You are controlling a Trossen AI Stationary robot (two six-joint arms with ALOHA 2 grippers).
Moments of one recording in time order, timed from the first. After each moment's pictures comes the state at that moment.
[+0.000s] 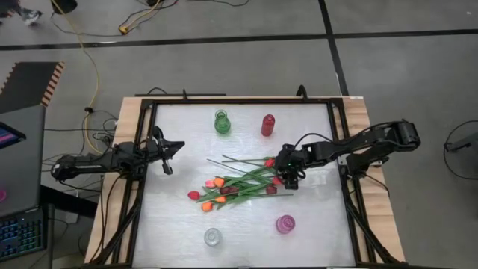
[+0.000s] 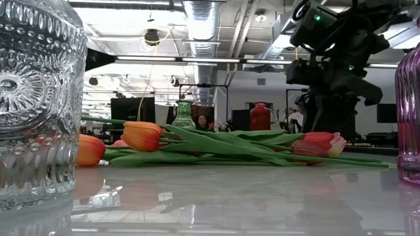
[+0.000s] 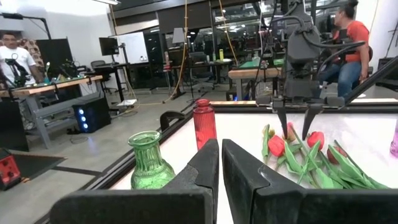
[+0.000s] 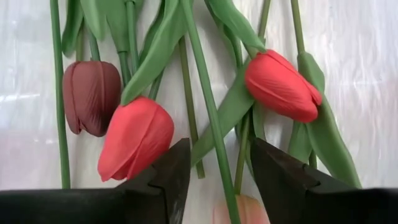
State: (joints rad) left arm 0.06 0.01 0.01 0.07 -0.29 0.12; right arm 0.03 1.39 0.65 -0.31 0.05 0.03
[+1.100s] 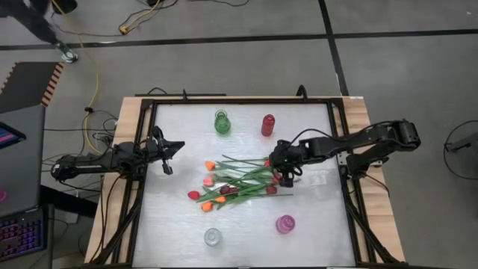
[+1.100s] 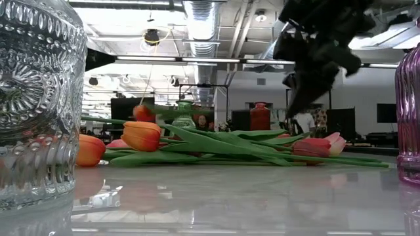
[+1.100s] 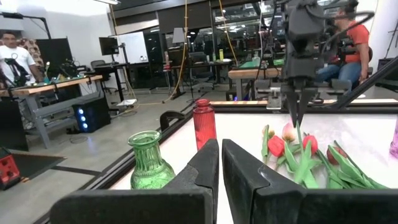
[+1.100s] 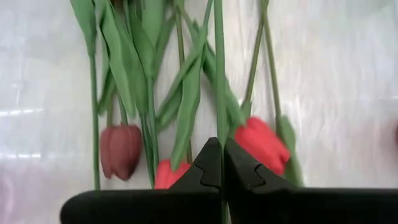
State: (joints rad) left arm 0.06 0.01 0.01 0.07 -0.29 0.12; right arm 0.03 1.39 0.84 -0.43 0.05 0.02
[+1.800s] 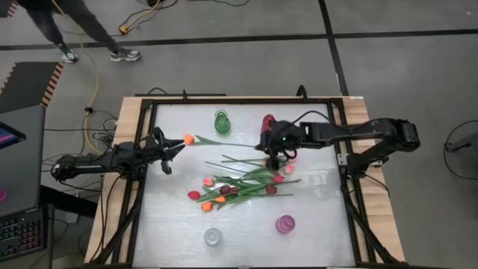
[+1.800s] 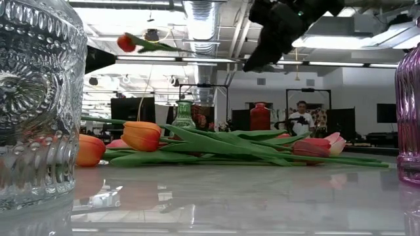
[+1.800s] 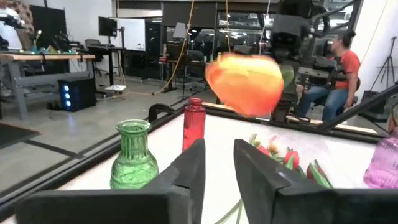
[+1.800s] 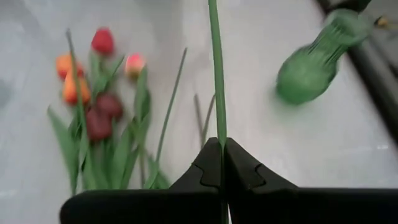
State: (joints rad) left arm 0.06 0.01 0.01 0.07 -0.29 -0.07; right arm -0.09 1.39 1.03 -0.30 0.06 -0.04
